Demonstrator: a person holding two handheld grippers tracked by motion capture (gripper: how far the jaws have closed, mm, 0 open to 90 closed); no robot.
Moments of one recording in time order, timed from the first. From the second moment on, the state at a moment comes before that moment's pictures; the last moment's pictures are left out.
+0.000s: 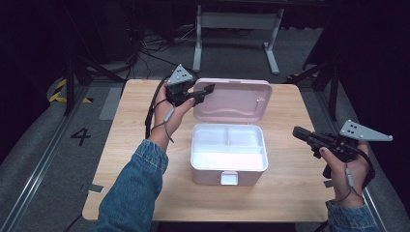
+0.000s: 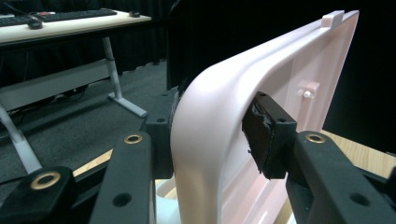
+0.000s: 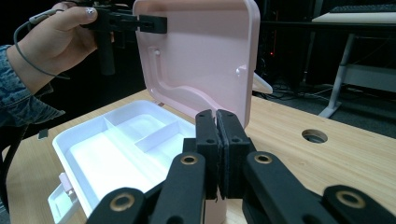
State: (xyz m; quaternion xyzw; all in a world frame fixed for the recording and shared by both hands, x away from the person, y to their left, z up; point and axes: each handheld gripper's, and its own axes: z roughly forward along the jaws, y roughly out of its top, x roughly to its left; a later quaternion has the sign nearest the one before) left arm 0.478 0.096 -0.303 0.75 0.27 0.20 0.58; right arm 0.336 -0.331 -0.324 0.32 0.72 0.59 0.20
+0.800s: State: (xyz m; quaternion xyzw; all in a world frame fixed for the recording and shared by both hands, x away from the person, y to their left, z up) left arm 0.511 0.092 -0.318 0.74 0.32 0.18 0.56; right arm 0.336 -0.329 -0.325 0.32 0.72 0.59 0.19
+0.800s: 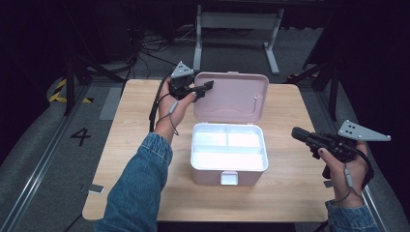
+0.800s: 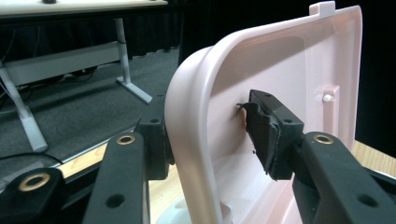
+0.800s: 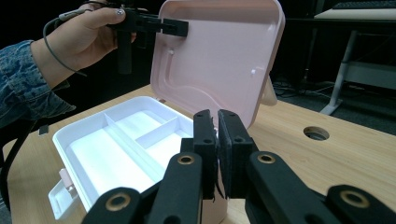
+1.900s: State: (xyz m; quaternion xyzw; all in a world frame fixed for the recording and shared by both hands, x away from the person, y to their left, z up) left arm 0.543 0.087 -0.344 0.75 0.35 0.17 0.54; right arm 0.345 -0.333 -0.334 0.33 0.73 0.56 0.18
